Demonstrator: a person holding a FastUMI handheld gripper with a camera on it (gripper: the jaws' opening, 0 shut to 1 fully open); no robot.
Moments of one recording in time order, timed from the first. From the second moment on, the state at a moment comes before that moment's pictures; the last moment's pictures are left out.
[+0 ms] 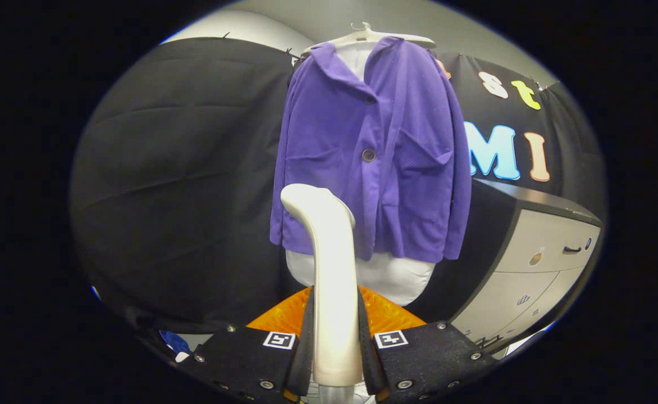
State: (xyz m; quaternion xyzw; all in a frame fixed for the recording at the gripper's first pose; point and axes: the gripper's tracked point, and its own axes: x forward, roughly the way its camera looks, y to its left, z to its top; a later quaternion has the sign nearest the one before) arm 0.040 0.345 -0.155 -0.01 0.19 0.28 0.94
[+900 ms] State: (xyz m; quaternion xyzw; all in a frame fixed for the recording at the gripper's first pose) arm -0.011 -0.008 -0.005 0.08 0.07 0.10 0.99
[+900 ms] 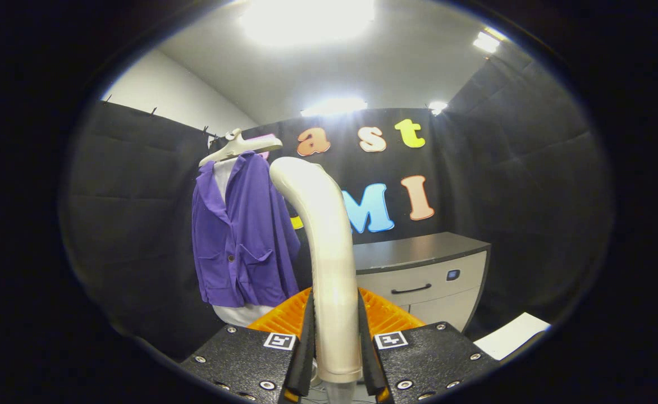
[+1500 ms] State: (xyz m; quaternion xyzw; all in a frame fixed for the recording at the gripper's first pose) arm -0.051 -0.068 0.022 0.10 0.03 0.06 0.99
